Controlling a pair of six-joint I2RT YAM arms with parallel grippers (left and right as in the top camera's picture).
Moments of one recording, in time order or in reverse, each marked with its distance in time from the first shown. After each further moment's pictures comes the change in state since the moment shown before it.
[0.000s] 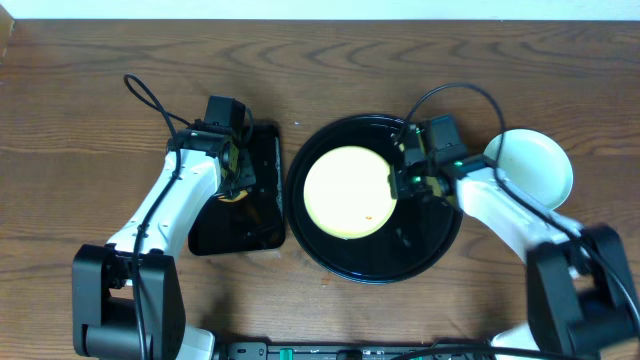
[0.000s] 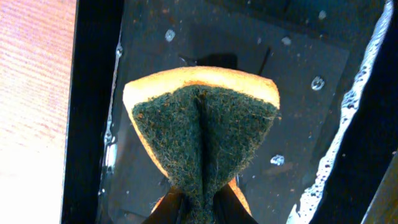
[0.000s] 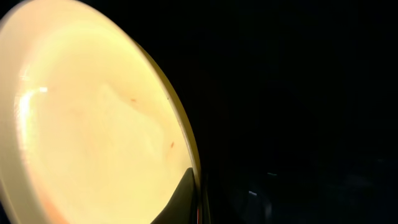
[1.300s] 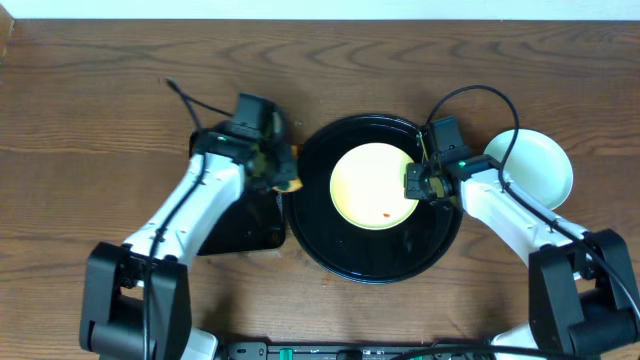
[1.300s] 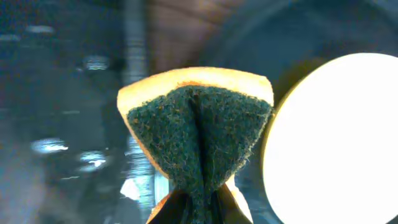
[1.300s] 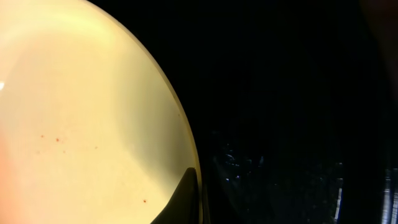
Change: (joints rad) left arm -0.168 0.000 0.000 0.177 0.347 -0.032; right arm -0.003 0.018 0.000 -0.115 0.262 0.192
